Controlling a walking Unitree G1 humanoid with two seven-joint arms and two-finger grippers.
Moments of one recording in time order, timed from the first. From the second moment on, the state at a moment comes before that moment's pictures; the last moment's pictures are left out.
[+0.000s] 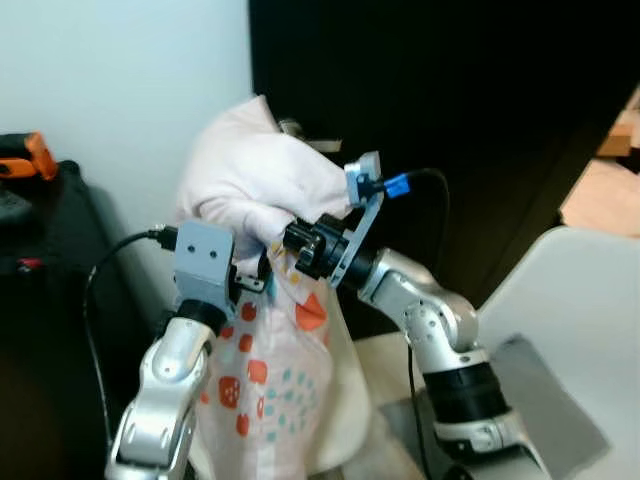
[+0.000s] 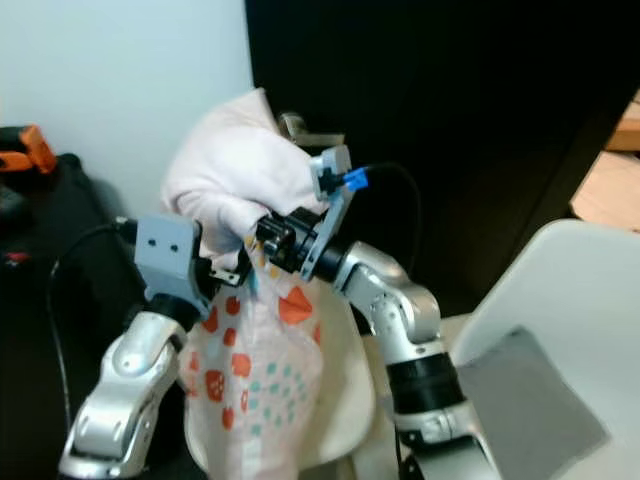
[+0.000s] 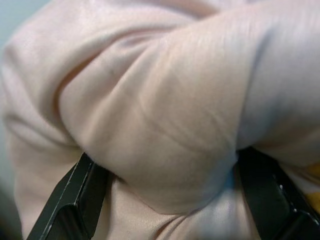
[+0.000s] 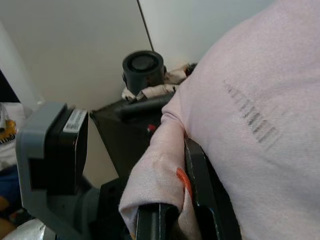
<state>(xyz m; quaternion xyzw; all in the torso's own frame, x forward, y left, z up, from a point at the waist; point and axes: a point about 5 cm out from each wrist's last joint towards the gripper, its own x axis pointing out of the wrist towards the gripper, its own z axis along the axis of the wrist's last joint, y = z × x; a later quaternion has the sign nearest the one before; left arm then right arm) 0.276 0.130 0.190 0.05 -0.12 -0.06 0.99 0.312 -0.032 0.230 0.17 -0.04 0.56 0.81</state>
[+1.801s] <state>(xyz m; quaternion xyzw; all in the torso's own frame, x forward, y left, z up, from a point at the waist) 0.285 0.147 0.199 0.10 -0.11 0.02 0.99 0.314 0.000 0.242 0.14 -0.02 0.60 0.79</state>
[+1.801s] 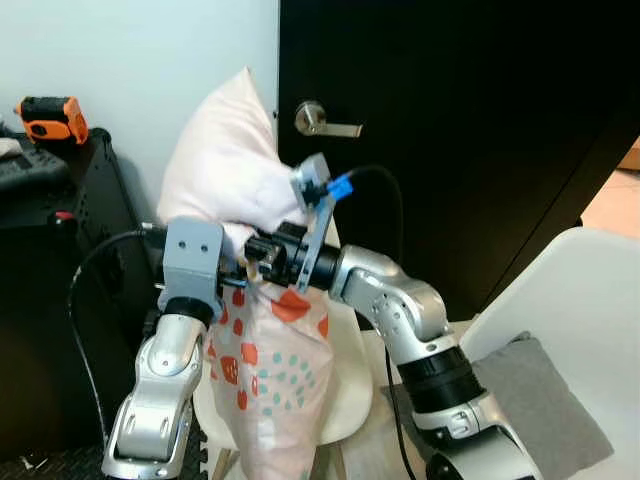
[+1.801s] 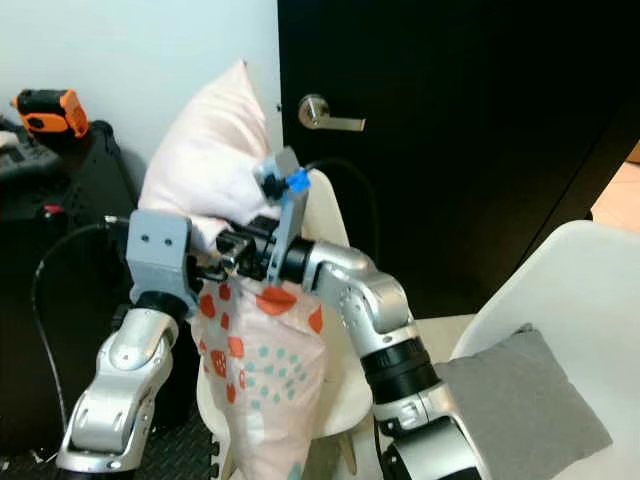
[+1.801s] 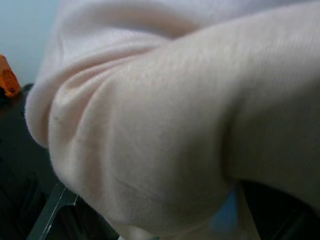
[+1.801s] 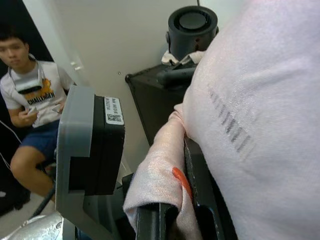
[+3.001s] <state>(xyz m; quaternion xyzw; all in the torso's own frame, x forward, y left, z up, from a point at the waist) 0.281 0.158 0.250 0.26 -0.21 0.12 0.93 0.391 -0.030 0.203 -0.09 0.03 0.28 0.96</state>
